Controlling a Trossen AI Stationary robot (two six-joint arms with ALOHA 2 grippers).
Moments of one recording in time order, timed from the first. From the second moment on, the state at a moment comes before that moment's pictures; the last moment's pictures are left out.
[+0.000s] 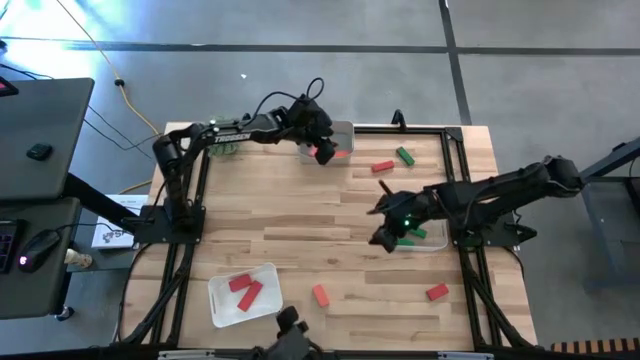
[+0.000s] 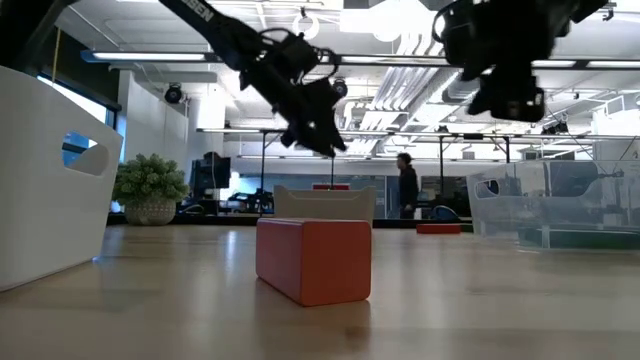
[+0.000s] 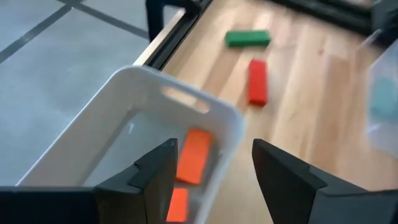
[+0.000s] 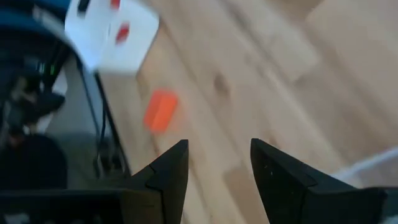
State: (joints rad) left arm 0.64 1.89 1.41 -0.22 0.14 0.01; right arm 0.14 1.18 0.77 -0.36 -0.16 0.92
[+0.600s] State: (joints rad) left arm 0.41 1.74 1.41 -0.43 0.14 -0.14; right arm 0.40 1.18 0.77 -0.66 -0.30 0.72
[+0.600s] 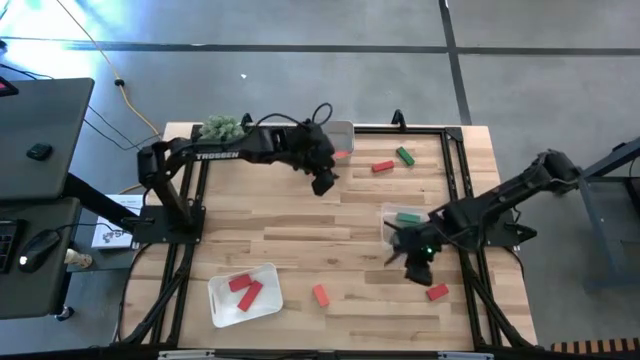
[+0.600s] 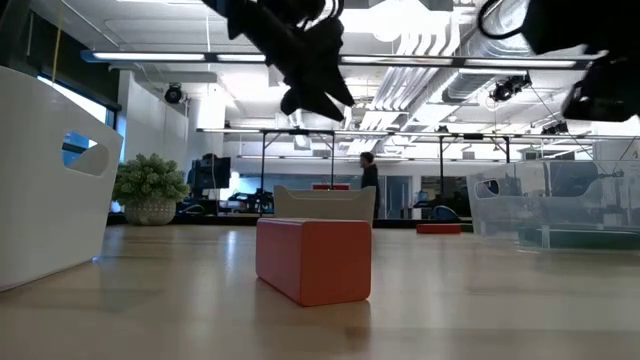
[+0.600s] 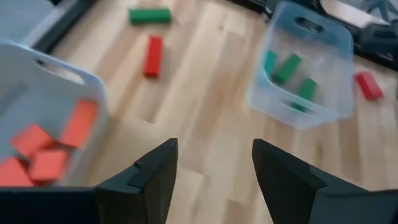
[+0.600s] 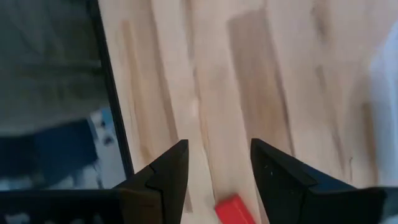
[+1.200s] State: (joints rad) left arm 0.21 1.73 1.41 -0.54 0.14 -0.36; right arm 0.73 1.21 0.77 -0.77 -0.20 0.67
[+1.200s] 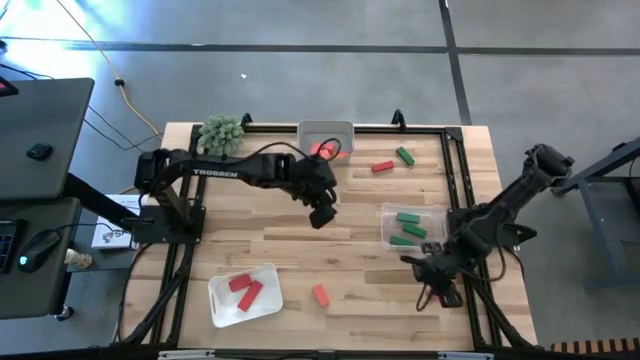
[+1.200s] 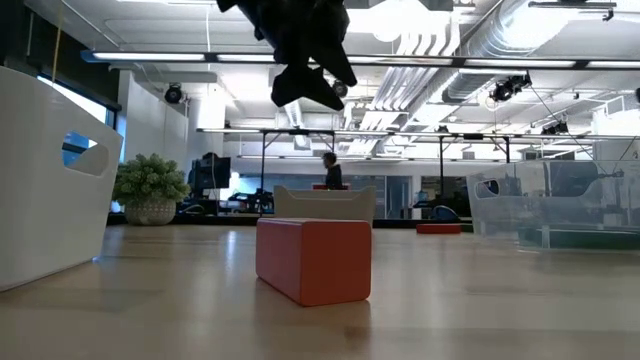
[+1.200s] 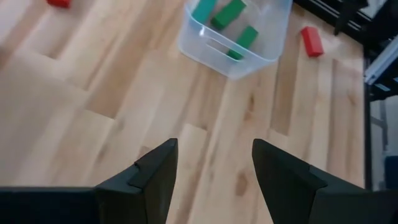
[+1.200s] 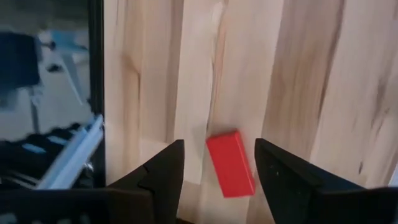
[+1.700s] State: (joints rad) left arm 0.13 1.73 1.41 -0.54 0.12 -0.44; right arm 0.97 1.38 0.77 -0.80 -0.11 0.70
